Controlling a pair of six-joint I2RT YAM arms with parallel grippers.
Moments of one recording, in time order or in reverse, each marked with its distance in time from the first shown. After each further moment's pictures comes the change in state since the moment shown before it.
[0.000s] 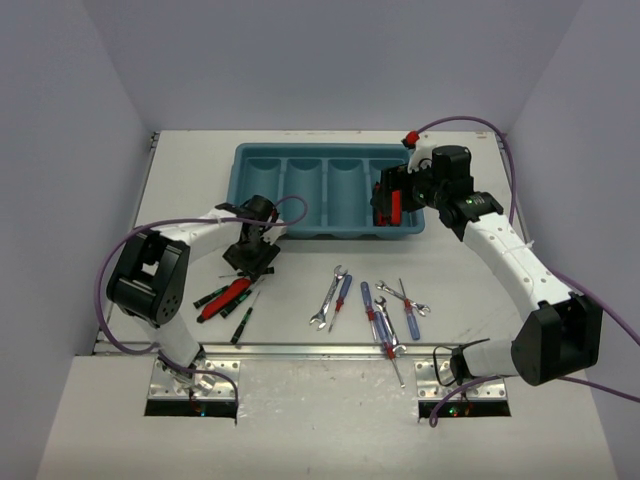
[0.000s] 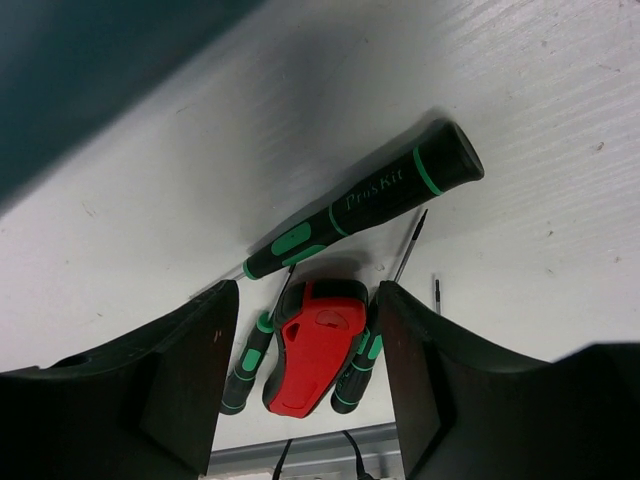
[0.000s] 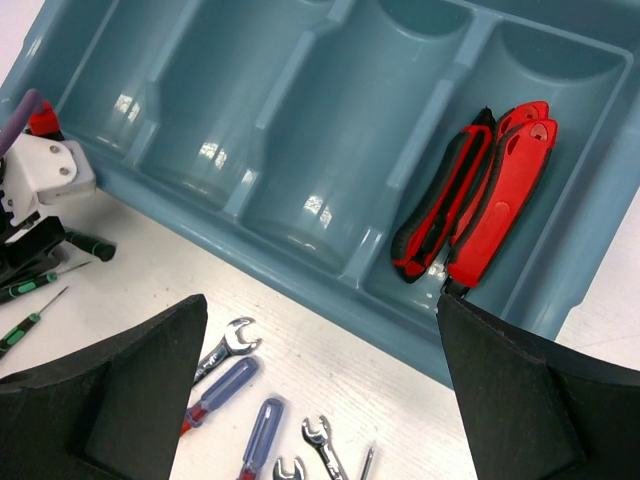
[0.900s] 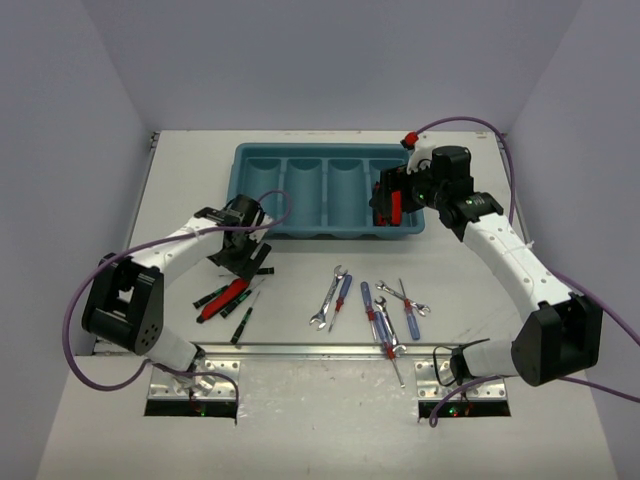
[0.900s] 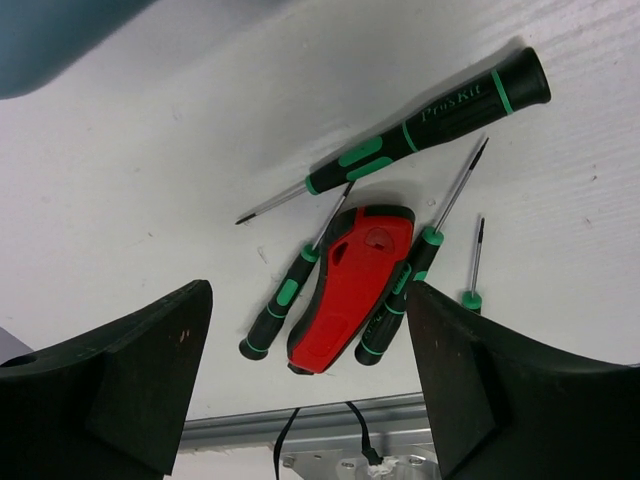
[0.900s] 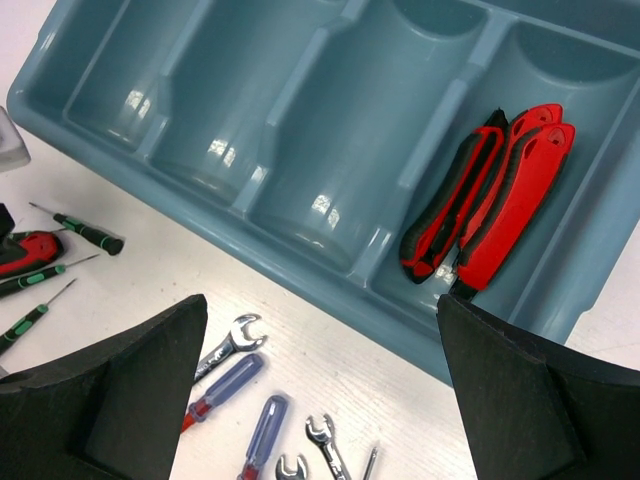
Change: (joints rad) left arm 0.035 -0.209 -0.069 -0.030 -0.067 -0.033; right arm 0.000 -0.002 -0.003 0.001 -0.026 -0.007
